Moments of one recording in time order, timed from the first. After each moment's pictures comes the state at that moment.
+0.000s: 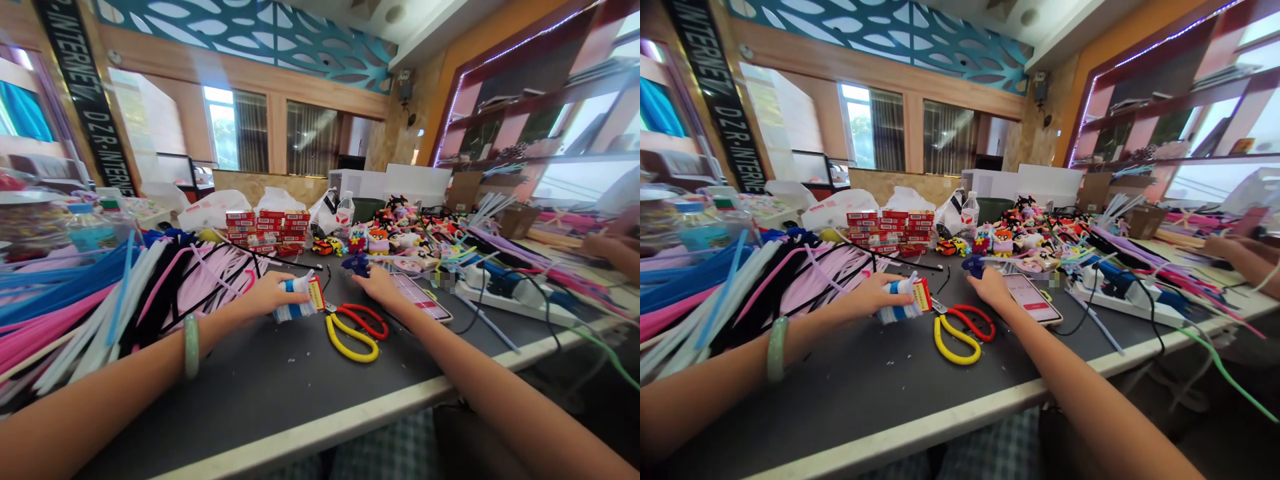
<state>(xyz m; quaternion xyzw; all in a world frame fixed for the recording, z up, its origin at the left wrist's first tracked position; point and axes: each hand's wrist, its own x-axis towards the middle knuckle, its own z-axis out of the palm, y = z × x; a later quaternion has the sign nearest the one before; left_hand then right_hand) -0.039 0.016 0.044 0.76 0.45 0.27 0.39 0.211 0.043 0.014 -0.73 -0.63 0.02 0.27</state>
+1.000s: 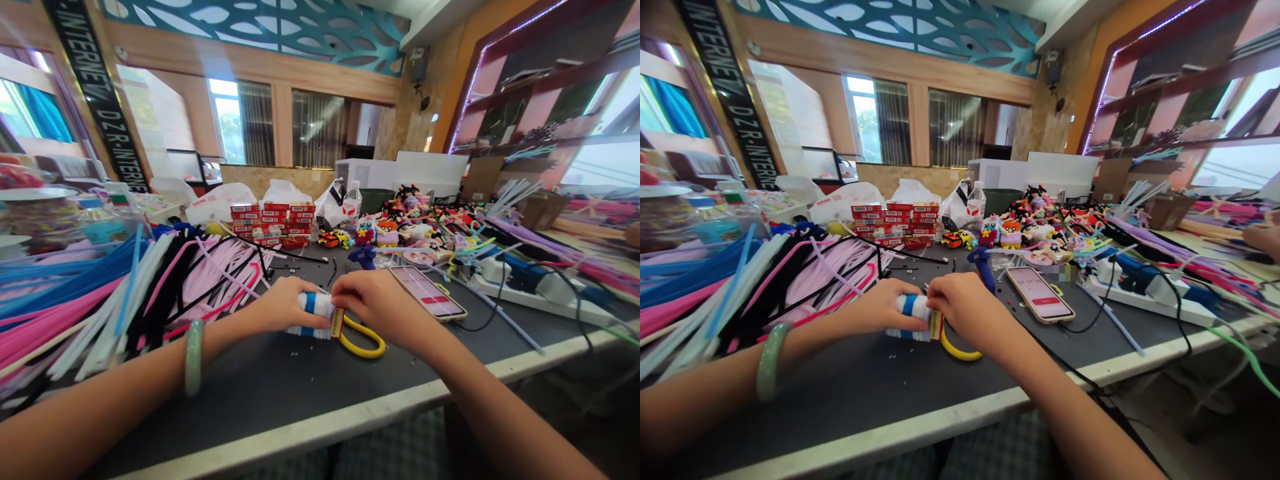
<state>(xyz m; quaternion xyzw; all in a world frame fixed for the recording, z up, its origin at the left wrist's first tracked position) -0.024 -0.009 0.048 0.87 0.41 0.18 0.22 0.152 -0.064 0.073 -0.49 -0.84 0.00 0.24</state>
